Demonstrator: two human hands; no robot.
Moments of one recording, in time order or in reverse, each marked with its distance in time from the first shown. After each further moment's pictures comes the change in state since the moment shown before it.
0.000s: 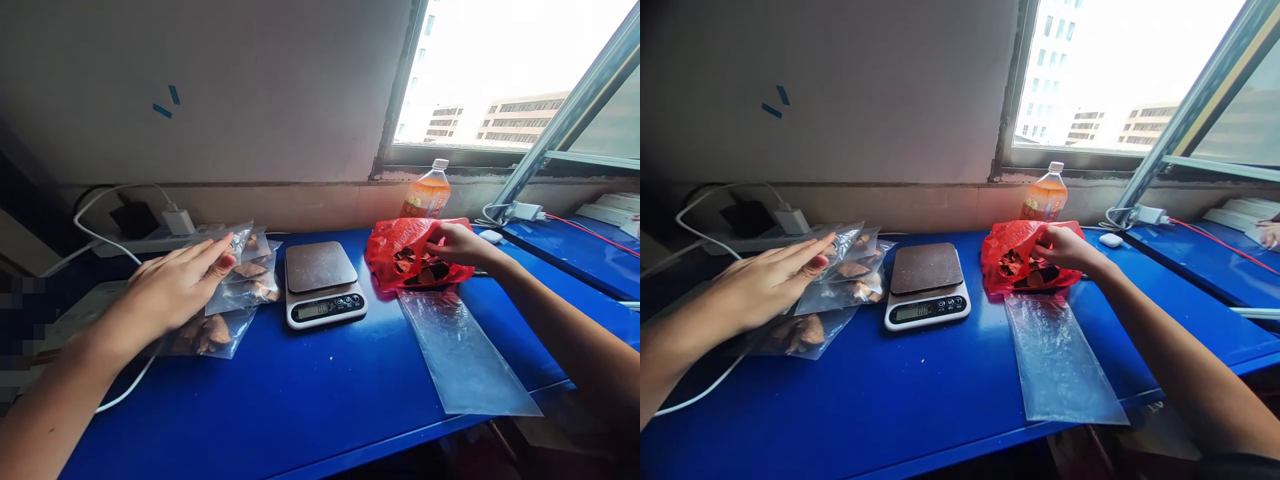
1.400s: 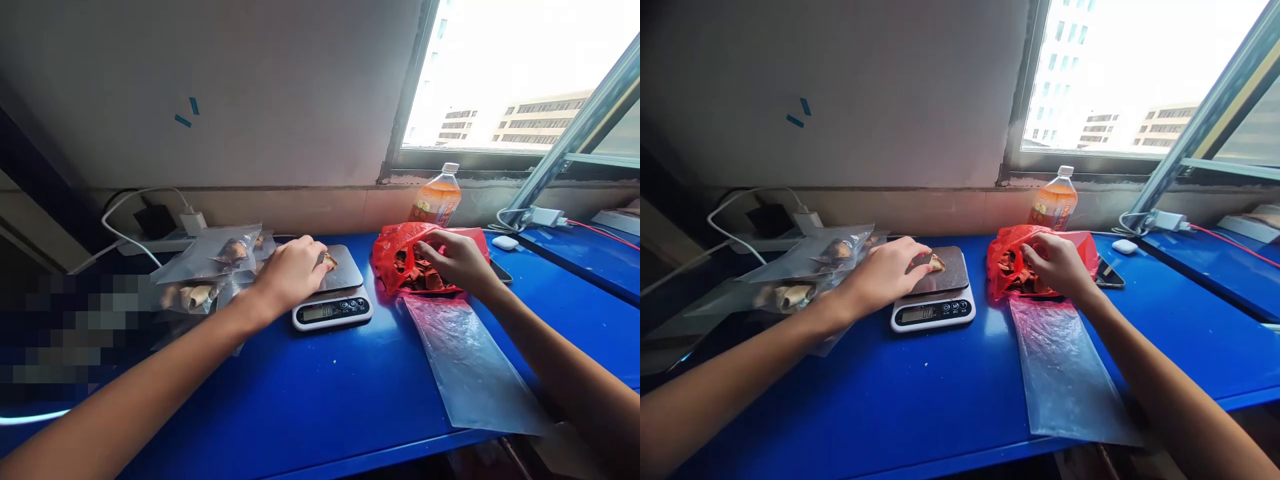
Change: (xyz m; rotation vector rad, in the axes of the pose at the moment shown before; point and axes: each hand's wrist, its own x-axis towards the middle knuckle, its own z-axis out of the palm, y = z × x) left_hand 0.016 0.119 -0.004 -0.246 0.157 0.383; right_hand -0.022 -0.063 0.016 0.074 0.312 0.032
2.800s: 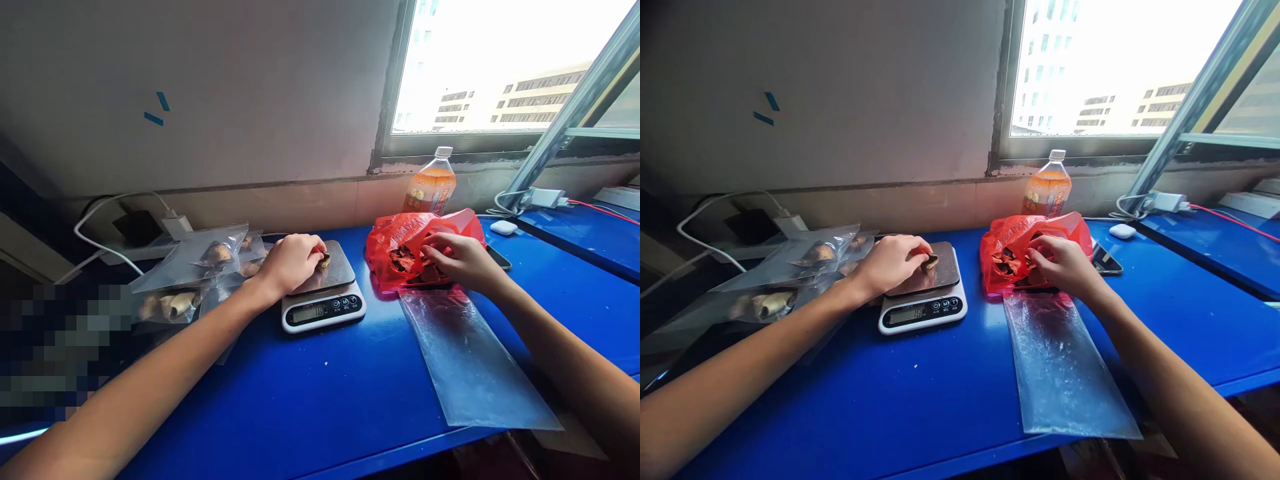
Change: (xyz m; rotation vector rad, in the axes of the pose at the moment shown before) left_hand 0.034 -0.003 0.024 -0.212 -0.064 -0.031; right_hand -0.018 0.035 0.003 0.035 -0.057 0.080
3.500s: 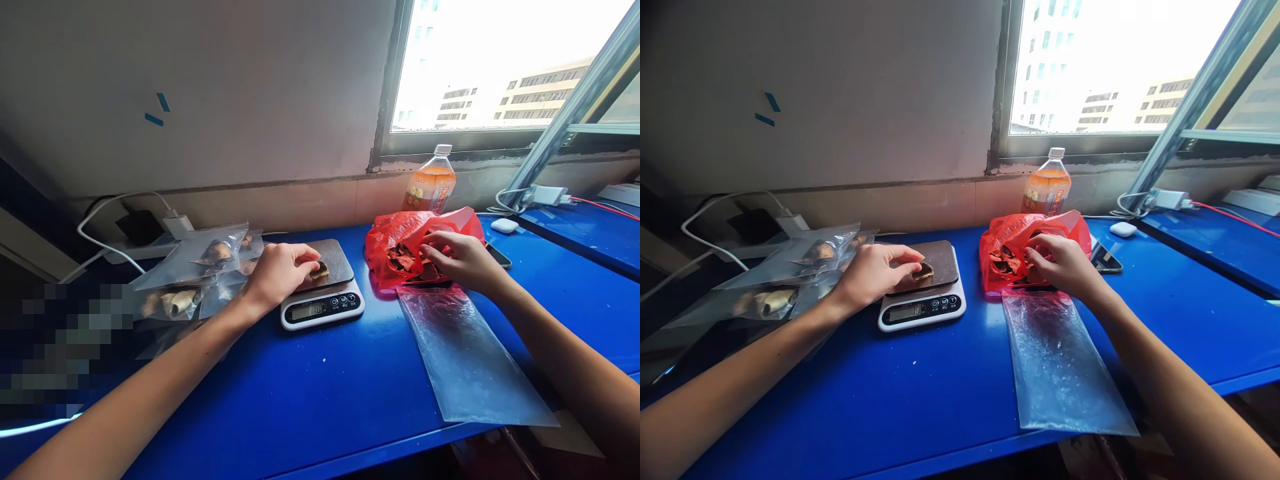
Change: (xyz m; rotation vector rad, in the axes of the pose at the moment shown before) left_hand -0.027 0.006 -0.004 -0.373 0.038 -0.244; right_hand -0.004 -0.004 -0.003 0.033 -0.022 -0.035
